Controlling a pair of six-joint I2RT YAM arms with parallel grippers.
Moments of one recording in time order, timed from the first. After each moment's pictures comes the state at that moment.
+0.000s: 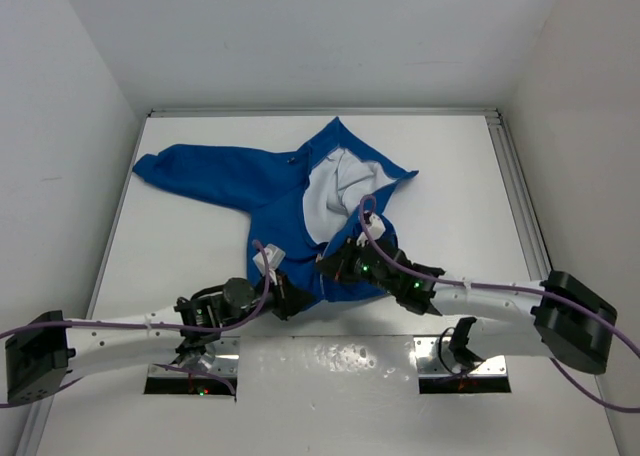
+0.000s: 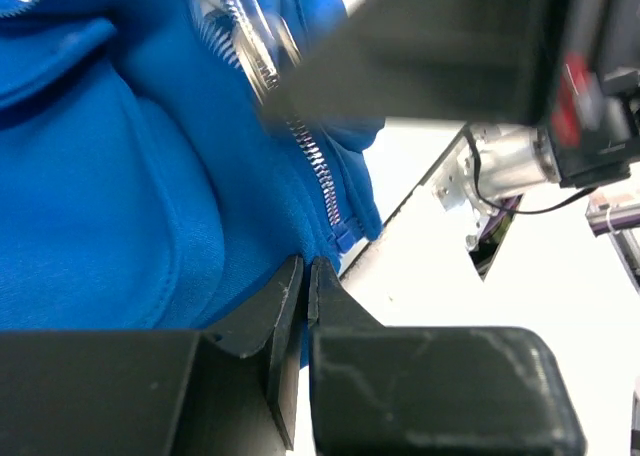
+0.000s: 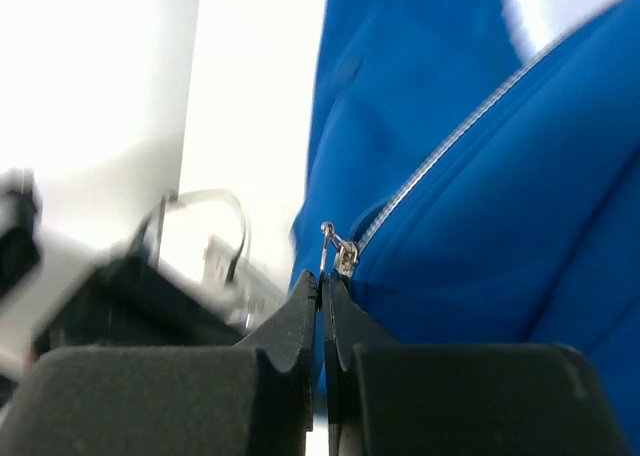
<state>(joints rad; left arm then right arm) -1.14 0.74 0.12 0.32 -0.12 -0.75 1.04 1.18 0.41 0.38 0.12 1.05</state>
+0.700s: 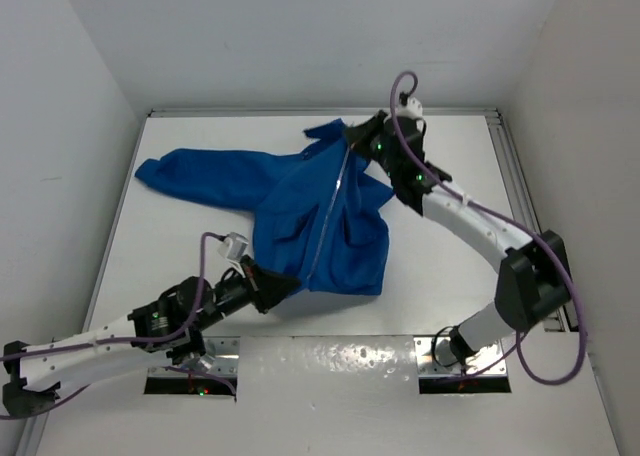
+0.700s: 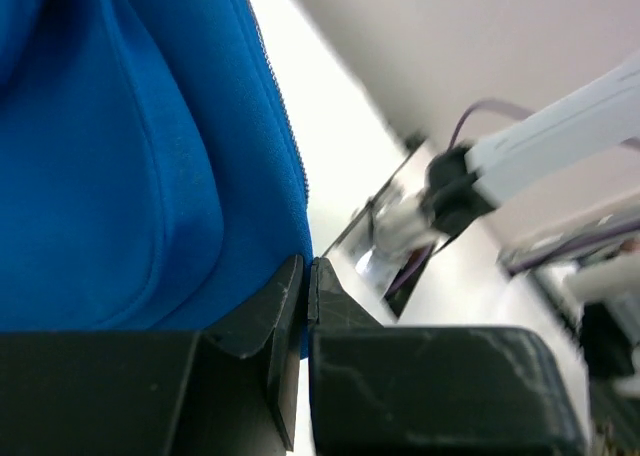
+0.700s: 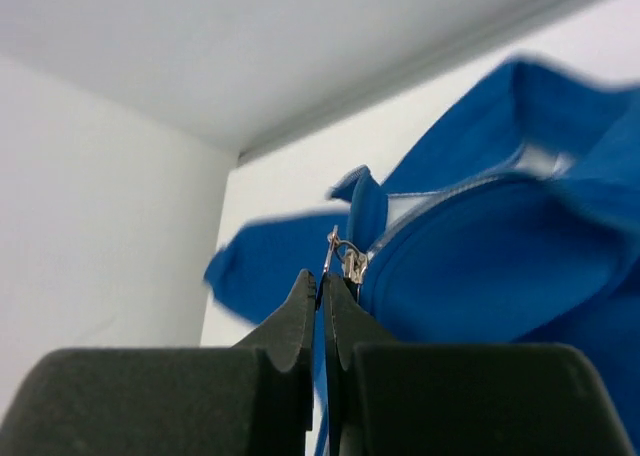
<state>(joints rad) -1.19 0.37 0.30 -0.06 -0.20 -0.73 0.52 1.50 1.09 0.21 0.17 0.84</state>
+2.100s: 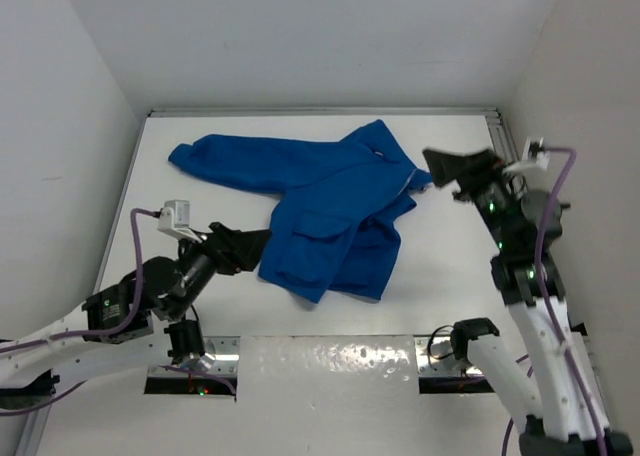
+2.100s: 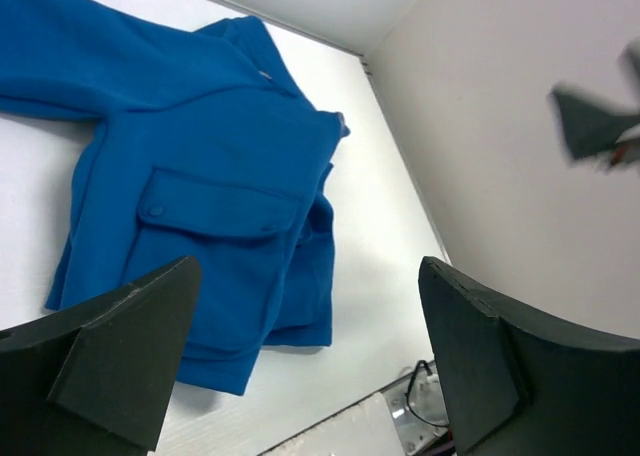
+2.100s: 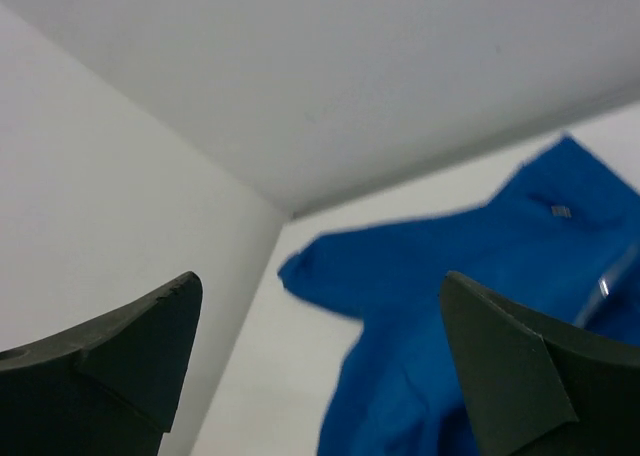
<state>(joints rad) -1.21 0.46 0.75 -0.45 -0.76 -0.76 0.12 0.78 0.87 0.04 -0.15 0.77</state>
